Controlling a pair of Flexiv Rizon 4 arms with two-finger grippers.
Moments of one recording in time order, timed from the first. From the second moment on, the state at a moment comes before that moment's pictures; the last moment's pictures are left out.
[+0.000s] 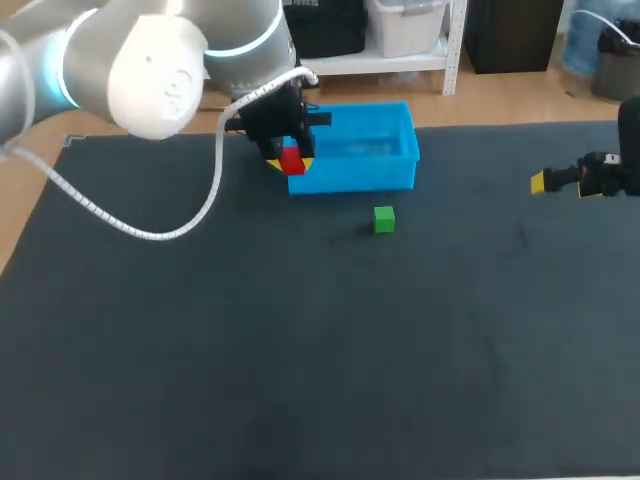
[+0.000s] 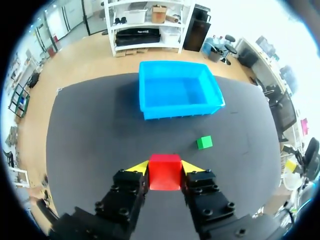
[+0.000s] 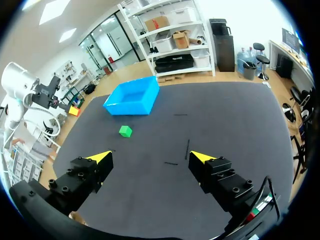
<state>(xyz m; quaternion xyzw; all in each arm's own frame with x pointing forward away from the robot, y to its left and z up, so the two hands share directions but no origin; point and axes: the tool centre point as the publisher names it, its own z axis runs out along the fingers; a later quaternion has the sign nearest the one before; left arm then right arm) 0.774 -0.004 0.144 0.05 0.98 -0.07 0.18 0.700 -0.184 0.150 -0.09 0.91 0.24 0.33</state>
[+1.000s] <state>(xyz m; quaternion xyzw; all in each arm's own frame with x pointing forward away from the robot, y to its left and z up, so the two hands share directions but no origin) 0.865 -0.004 0.123 0.10 0.96 -0.08 0.24 0.700 -0.184 0.150 -0.09 0.91 0.24 0.33</state>
